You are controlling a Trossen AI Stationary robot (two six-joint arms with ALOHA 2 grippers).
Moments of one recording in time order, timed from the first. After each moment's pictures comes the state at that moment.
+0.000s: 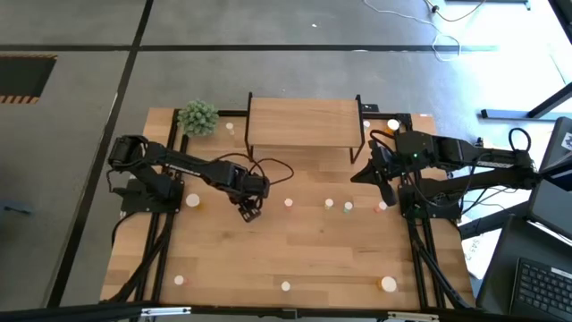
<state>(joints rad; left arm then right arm) -0.07 1.59 1.03 -0.77 -0.06 -0.70 -0.04 0.82 0.92 -0.60 -0.20 0.10</state>
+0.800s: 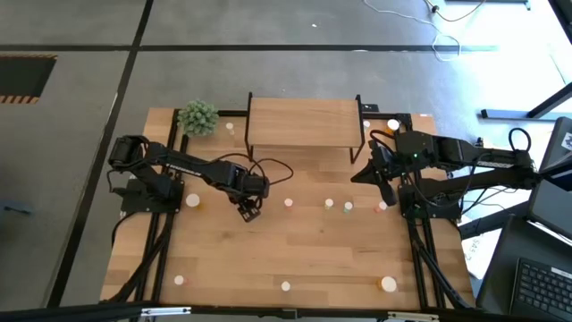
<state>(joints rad) -0.07 1.60 1.03 -0.78 -0.06 -0.71 -0.04 0.82 0.92 -0.60 -0.20 0.10</state>
